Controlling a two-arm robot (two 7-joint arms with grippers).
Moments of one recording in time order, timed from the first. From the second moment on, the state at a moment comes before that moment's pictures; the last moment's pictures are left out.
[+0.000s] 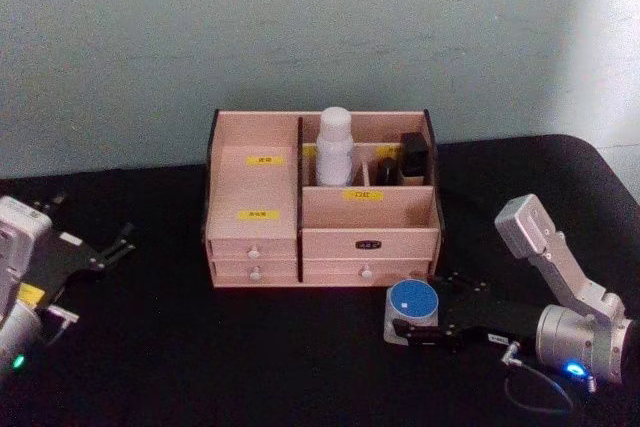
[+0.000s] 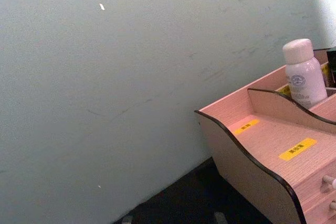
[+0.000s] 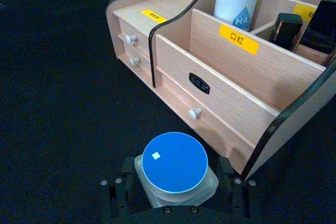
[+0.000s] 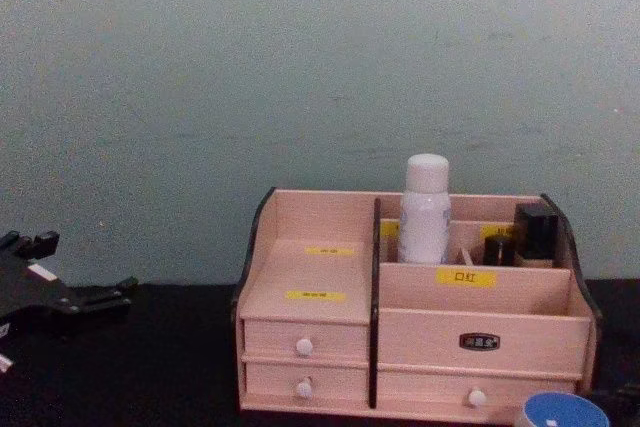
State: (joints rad) left arm -0.20 0.60 0.45 -1.41 -0.25 -0.12 0.03; right arm 0.19 0.63 -0.43 -1.47 0.44 0.21 0.55
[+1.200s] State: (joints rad) left arm -0.20 0.60 0.45 -1.41 -0.25 -0.12 0.03; right arm 0.19 0.63 -0.43 -1.47 0.44 0.20 0.55
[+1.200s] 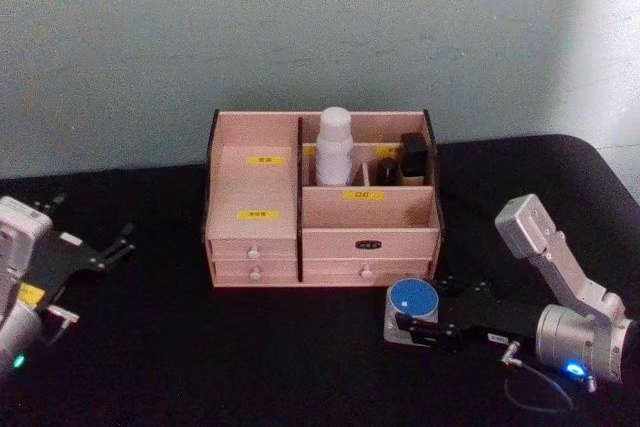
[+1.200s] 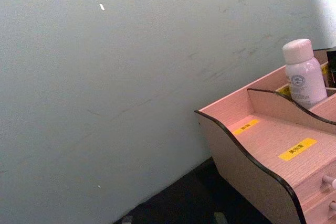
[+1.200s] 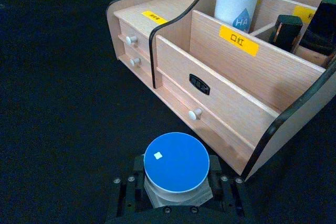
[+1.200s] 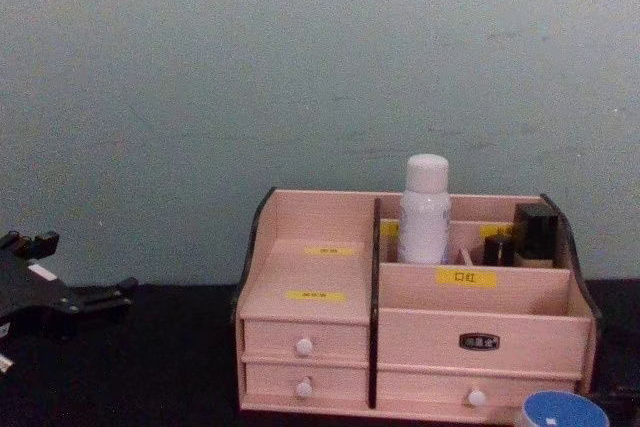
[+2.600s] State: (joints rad) left arm -0.20 0.60 0.45 -1.41 -0.25 -0.12 0.03; right arm 0.36 0.56 -0.50 -1.47 0.44 0.14 0.62
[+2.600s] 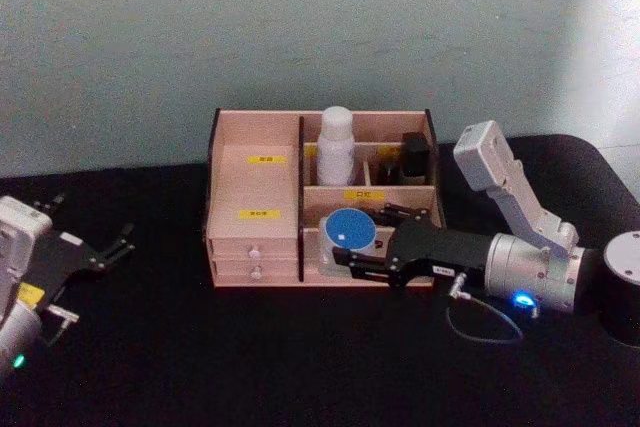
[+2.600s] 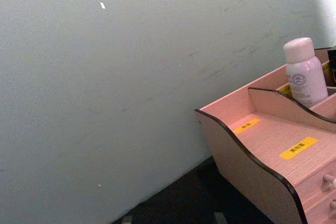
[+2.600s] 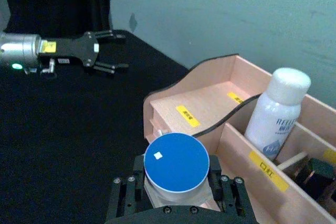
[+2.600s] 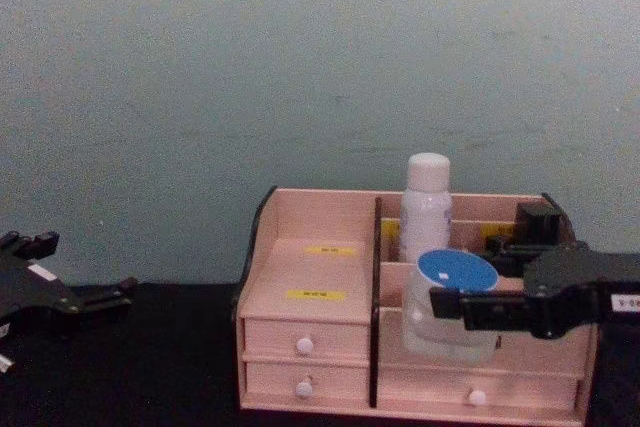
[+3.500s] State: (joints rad) left arm -0.20 0.60 0.45 -1.41 -0.25 -0.12 0.03; right arm 0.46 0.49 -0.54 -1.43 0.47 0.13 0.61
